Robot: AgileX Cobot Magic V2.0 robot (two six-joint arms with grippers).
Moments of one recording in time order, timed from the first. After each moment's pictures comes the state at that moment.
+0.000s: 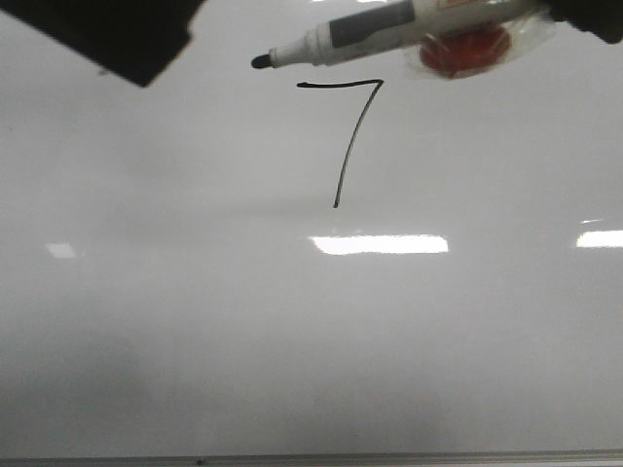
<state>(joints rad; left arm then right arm) -0.70 1.19 -1.08 -0.53 0.93 0.90 0.49 1.07 -1.08 0.47 1.12 -0.93</state>
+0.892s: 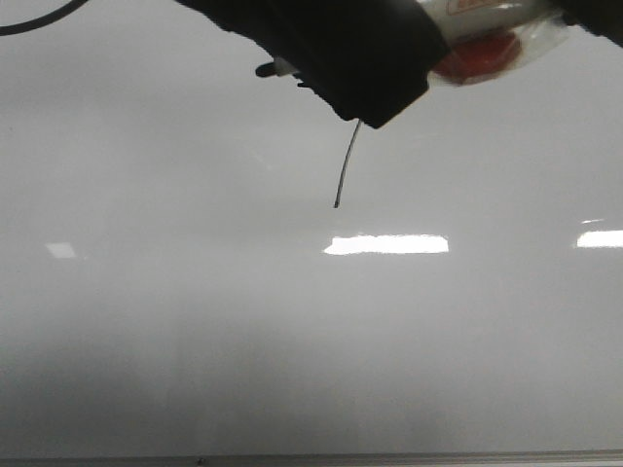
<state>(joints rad) -0.82 1.41 -1.21 -0.59 0.93 0.98 0.49 1.07 -1.08 0.47 1.13 -0.94</state>
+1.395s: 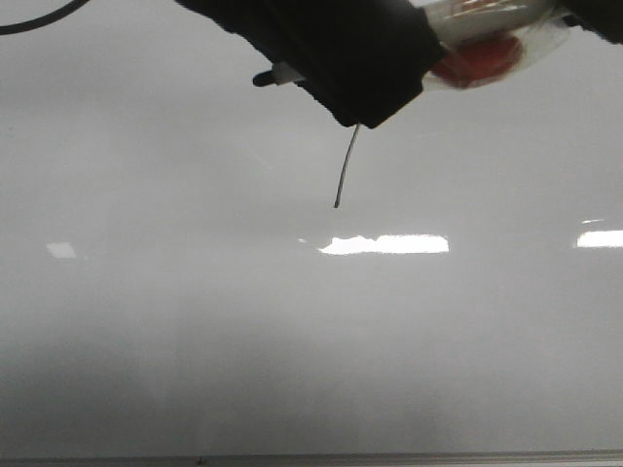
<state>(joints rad) -0.82 1.41 -1.21 -0.57 0.93 0.99 0.49 1.07 -1.08 0.46 1.14 -0.92</state>
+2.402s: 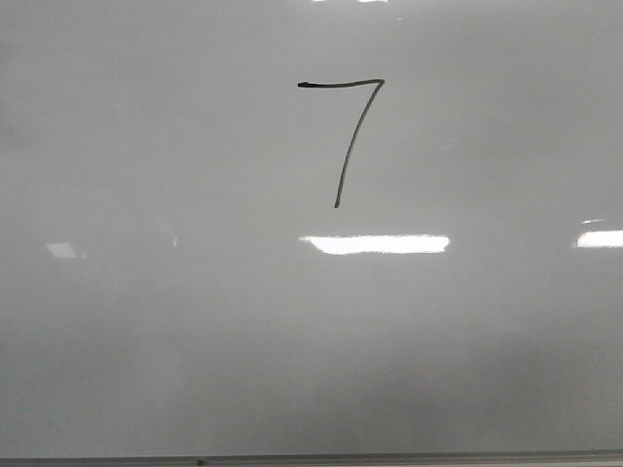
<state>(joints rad) -0.06 1.11 -0.92 -0.01 0.71 0.15 0.30 0.93 -1.08 0.23 1.16 -0.56</state>
